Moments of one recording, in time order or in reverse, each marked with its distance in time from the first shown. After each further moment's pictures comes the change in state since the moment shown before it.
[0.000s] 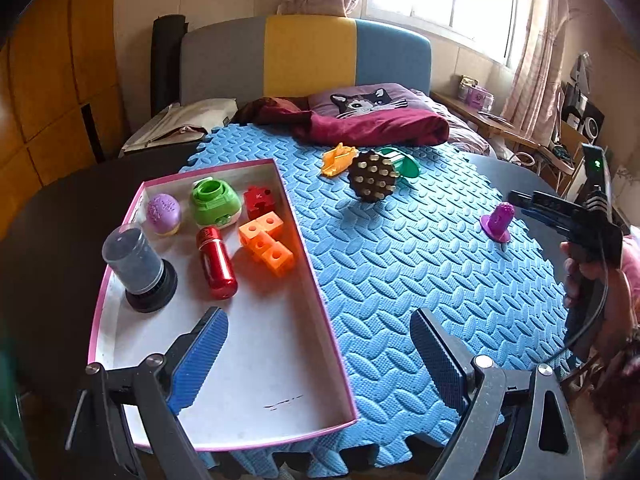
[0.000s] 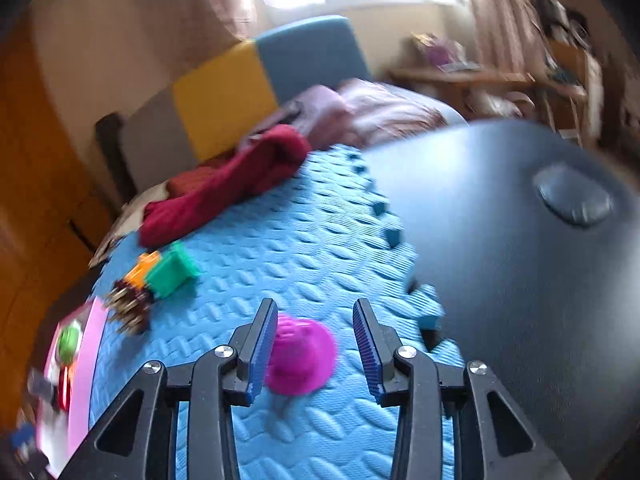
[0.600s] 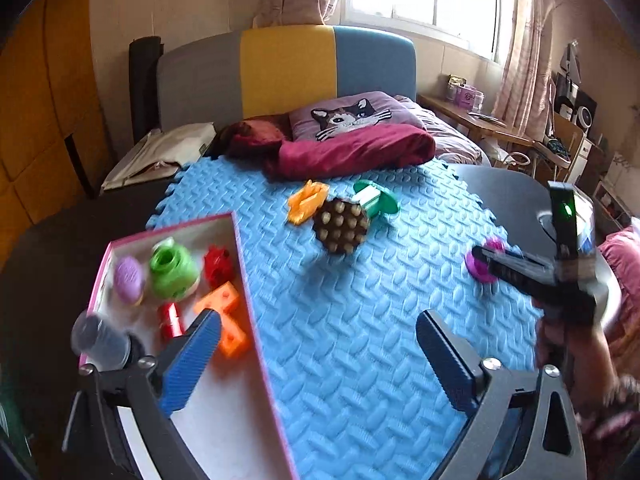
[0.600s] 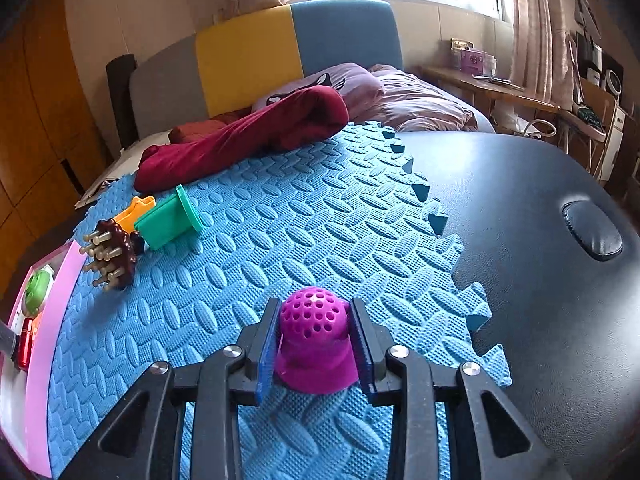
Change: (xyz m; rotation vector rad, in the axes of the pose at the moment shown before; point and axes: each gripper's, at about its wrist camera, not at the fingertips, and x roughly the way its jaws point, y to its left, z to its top) left arm 0.030 -0.044 0.065 0.058 -0.026 0.002; right arm 0.036 0.024 -0.012 -0.116 0.085 -0.080
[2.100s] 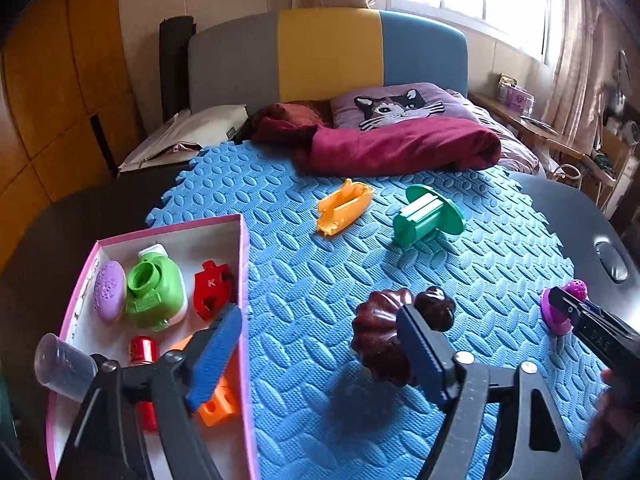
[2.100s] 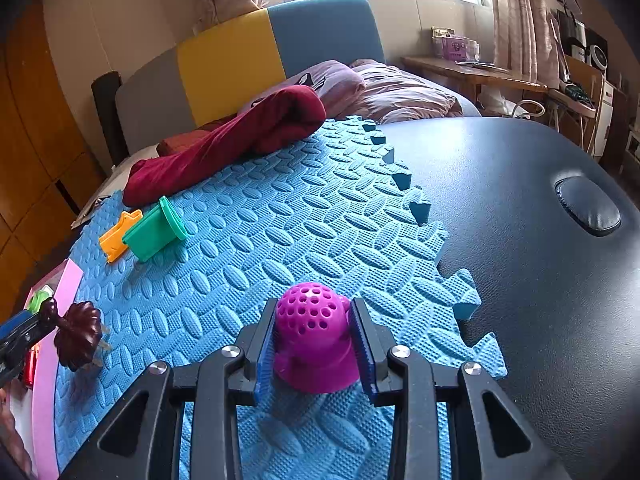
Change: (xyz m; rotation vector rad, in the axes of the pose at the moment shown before) left arm 0.079 0.007 0.019 -0.093 0.040 0.126; right arm 0.002 -0.016 -0.001 0.083 -0.001 0.002
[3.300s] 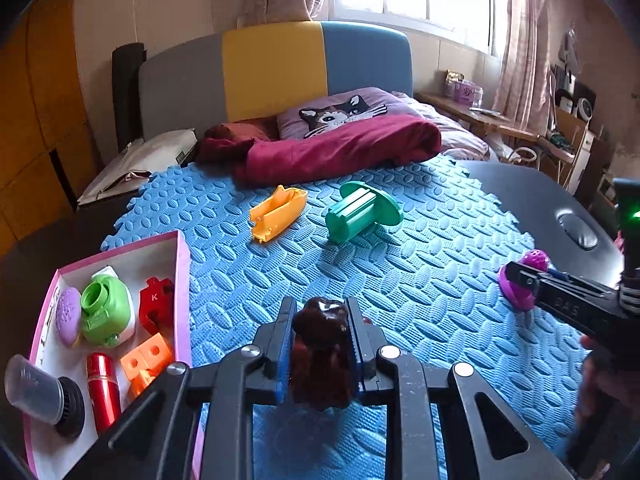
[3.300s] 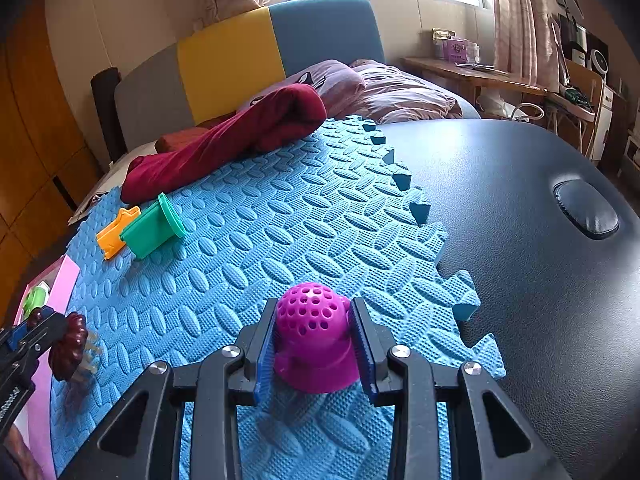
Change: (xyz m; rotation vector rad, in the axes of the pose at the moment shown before) left arm -0.007 -0.026 -0.014 0.113 -0.078 -0.125; right arm 0.002 0.001 -0.001 -0.009 0.001 -0.012
